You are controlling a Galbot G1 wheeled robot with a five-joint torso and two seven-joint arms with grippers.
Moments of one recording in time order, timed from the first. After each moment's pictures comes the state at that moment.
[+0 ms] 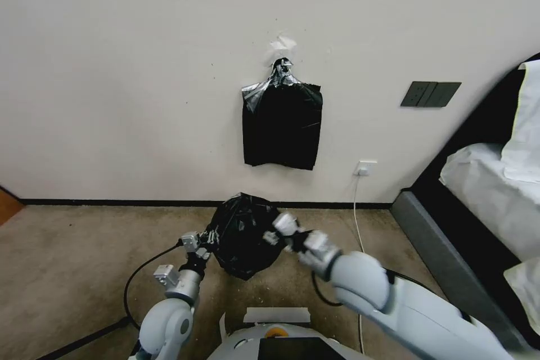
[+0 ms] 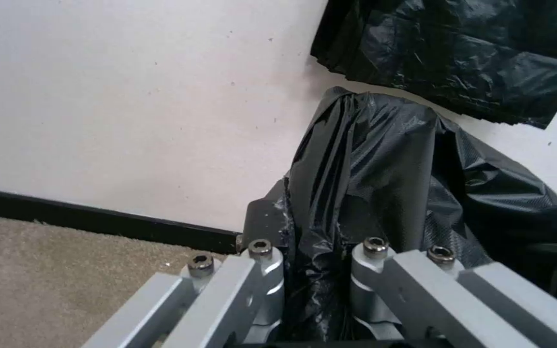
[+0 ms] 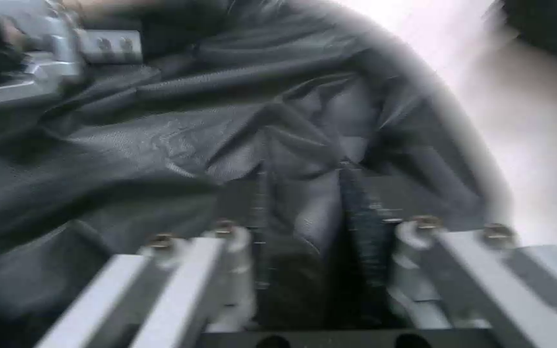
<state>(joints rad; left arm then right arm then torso) 1.67 -1.33 -0.52 -2.15 -0.49 0.06 0.00 -0.55 0.92 -0.62 2.17 0.73 -0.75 0.45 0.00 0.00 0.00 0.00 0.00</state>
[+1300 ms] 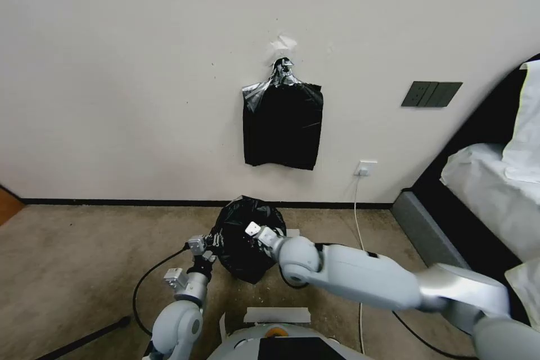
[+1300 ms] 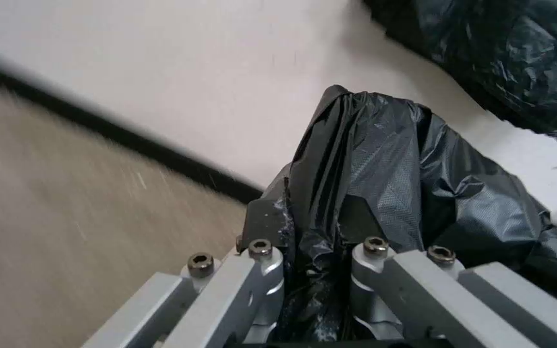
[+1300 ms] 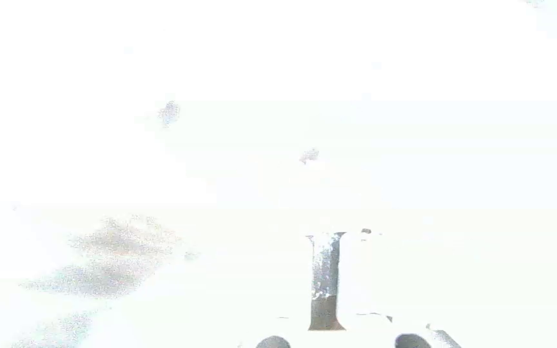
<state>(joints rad) 1.64 -1.37 -0.47 -2.10 -0.84 0.17 -0.12 -0.72 0.88 -0.43 2.27 0.65 -0.70 0.40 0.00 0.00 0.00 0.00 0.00</state>
